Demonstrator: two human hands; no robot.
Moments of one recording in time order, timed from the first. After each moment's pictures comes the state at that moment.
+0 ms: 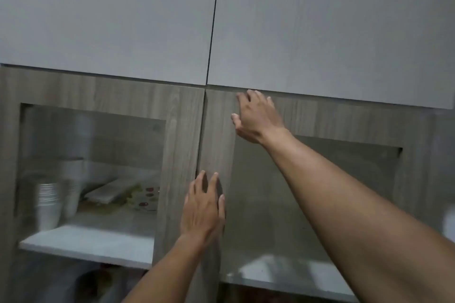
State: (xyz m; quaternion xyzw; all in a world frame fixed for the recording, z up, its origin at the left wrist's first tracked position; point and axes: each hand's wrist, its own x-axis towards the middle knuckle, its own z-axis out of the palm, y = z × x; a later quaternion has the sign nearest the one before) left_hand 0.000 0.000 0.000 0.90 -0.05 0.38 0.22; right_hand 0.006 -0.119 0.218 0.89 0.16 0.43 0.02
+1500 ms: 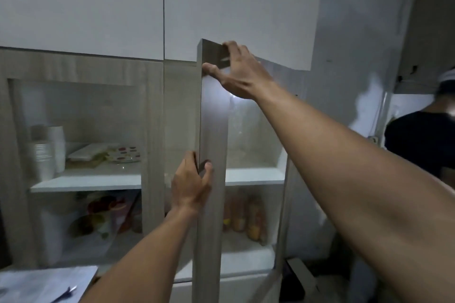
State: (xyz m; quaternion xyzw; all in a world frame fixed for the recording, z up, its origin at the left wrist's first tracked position) left_hand -0.301 -0.039 -0.019 0.78 -0.13 0.40 0.46; right_hand -0.317 -0.166 0.217 0.90 0.12 0.40 -0.14
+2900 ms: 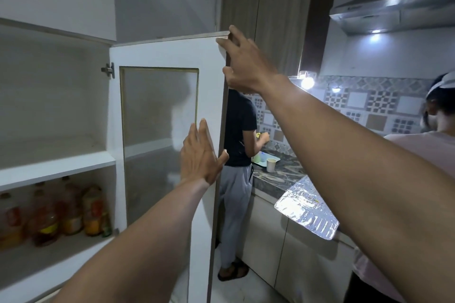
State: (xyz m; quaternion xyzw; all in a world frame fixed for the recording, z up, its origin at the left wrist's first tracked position) left_hand -0.516 -0.457 -0.009 0.78 -0.40 0.25 0.40; right_hand -0.620 -0.514 0.208 0.91 -0.17 0.36 0.14
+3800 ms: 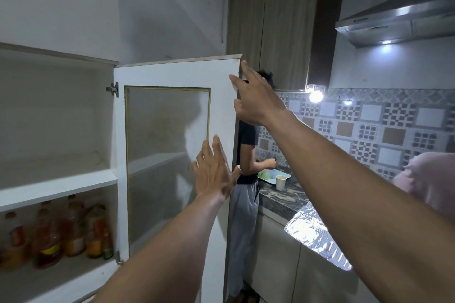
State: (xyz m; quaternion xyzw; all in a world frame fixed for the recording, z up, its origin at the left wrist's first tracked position) left_hand -0.522 -0.518 -0.006 0.81 -0.38 0.24 0.37; right_hand -0.622 -0.573 0.178 0.90 -0.18 0.36 0.14
